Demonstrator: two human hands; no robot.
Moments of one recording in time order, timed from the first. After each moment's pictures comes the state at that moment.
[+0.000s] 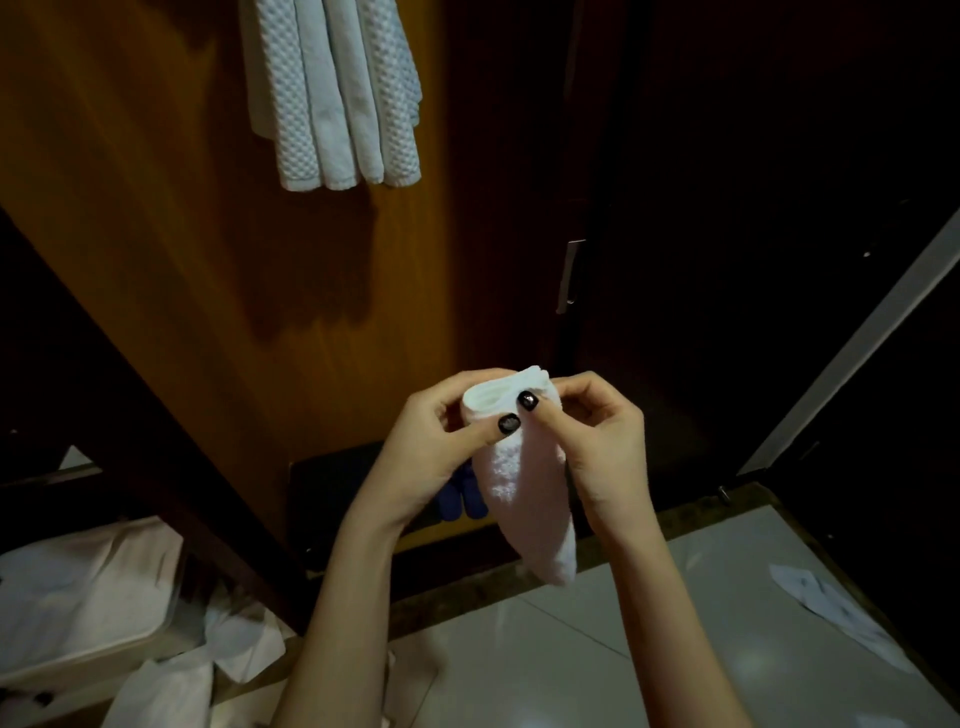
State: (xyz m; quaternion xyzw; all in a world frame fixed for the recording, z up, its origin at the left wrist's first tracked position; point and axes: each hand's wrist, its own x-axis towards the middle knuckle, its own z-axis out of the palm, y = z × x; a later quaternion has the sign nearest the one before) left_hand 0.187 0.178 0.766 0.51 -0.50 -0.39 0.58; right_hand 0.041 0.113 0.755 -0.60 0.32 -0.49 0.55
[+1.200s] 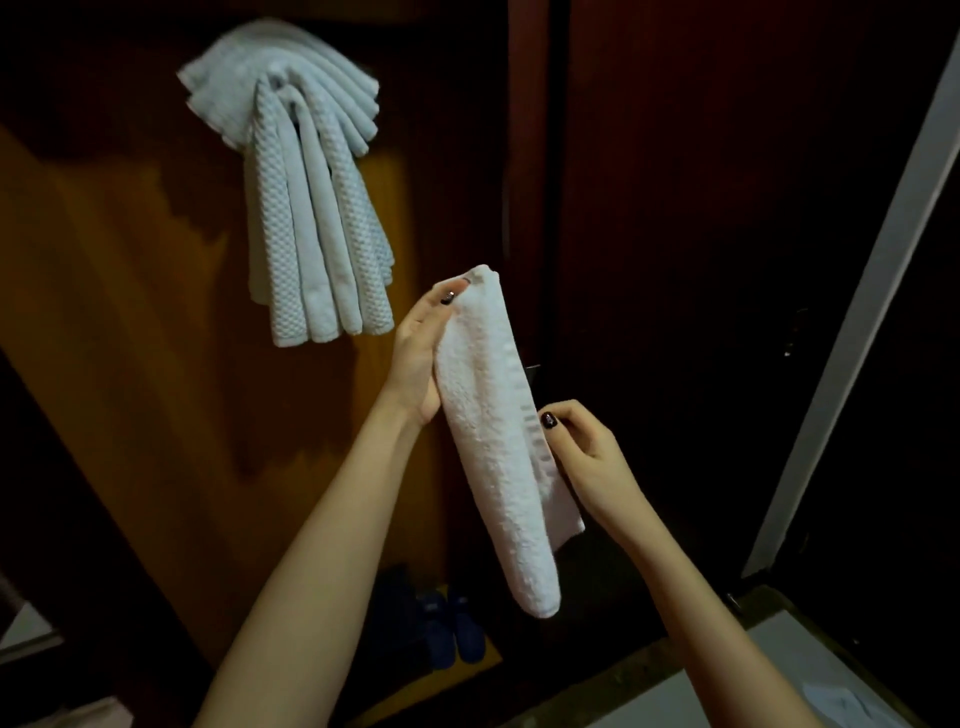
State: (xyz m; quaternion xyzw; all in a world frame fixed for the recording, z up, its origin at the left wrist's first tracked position) left_hand 0.215 0.034 0.870 0.31 -0.46 -0.40 0.73; right_hand 0.018 0.043 0.803 -0.72 0.27 -0.47 0.44
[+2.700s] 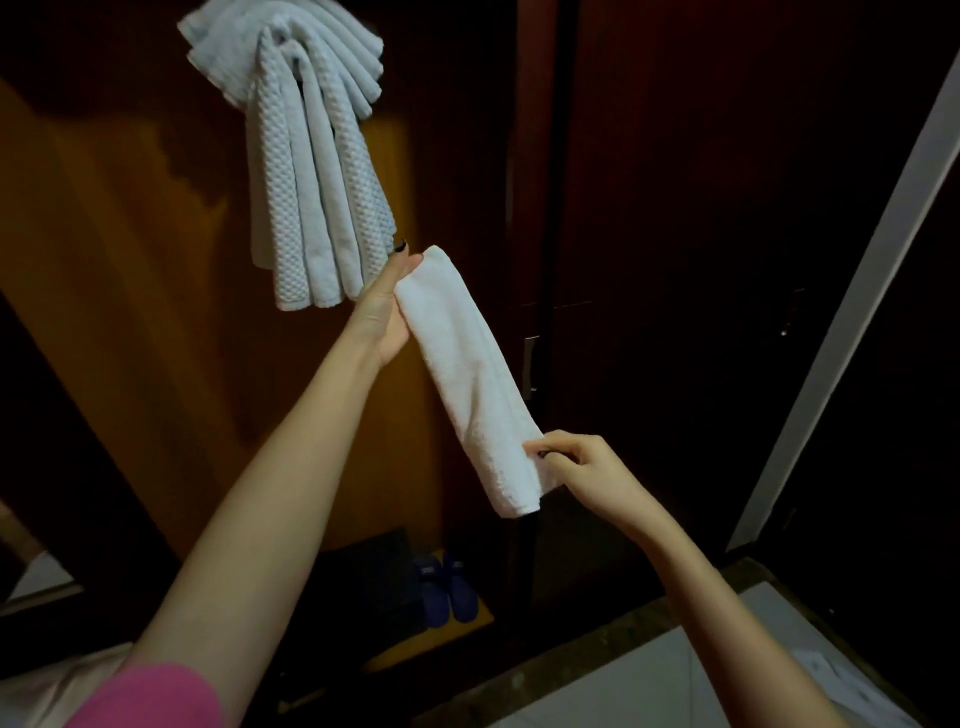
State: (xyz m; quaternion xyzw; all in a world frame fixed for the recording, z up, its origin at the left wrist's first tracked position) left_hand 0.267 0.025 0.874 0.38 -0.39 -0.44 0.72; right_hand 0.001 0.048 0.770 -0.80 0.35 -0.29 0.39
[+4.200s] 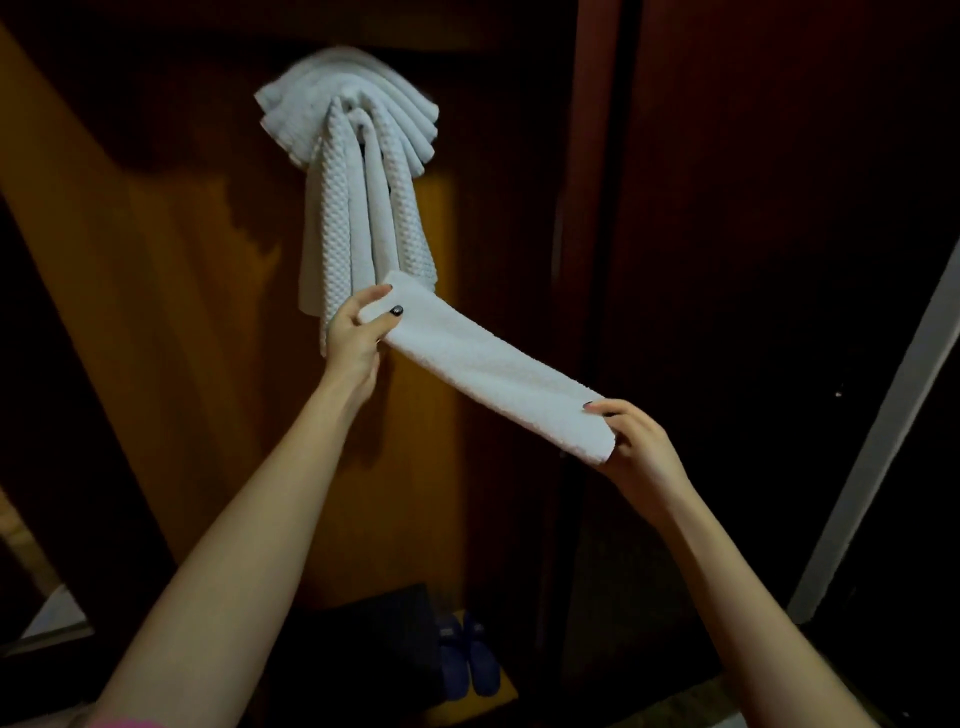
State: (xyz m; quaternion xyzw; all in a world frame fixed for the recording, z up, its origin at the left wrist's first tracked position) left_hand 0.347 0.030 0.878 0.45 -0.36 -0.24 0.78; right_hand 0.045 -0.008 0.811 -0.56 0.32 -0.49 0.59
